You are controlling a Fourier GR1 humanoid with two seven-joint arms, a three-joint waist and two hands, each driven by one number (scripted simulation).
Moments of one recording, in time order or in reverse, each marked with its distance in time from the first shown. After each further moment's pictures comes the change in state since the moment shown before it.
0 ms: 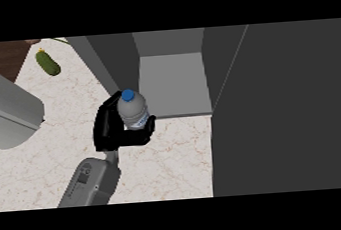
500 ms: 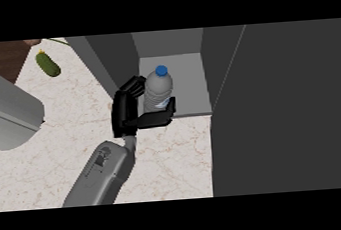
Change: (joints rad) left arm -0.153 -0.004 -0.117 0.071 -0.032 0.299 0.073; right arm -0.005 -0.015 -0.025 0.005 -0.028 0.008 0.000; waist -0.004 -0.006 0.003
